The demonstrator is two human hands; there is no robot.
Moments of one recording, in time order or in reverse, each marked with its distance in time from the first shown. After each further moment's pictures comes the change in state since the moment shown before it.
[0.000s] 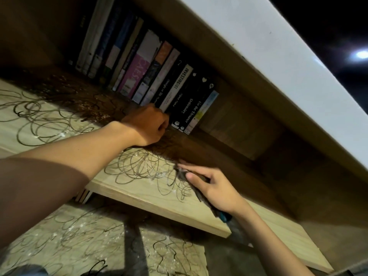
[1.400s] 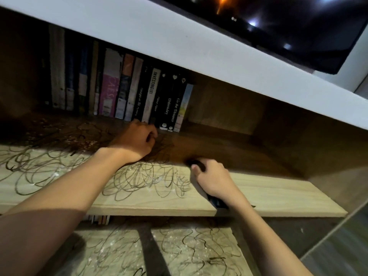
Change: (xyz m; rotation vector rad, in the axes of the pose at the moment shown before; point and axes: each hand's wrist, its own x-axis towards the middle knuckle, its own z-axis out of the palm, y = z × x) left_hand -0.001 0.009 0.003 -0.099 -0.016 0.027; right_hand -0.007 -0.007 0.016 -0.246 0.317 0.298
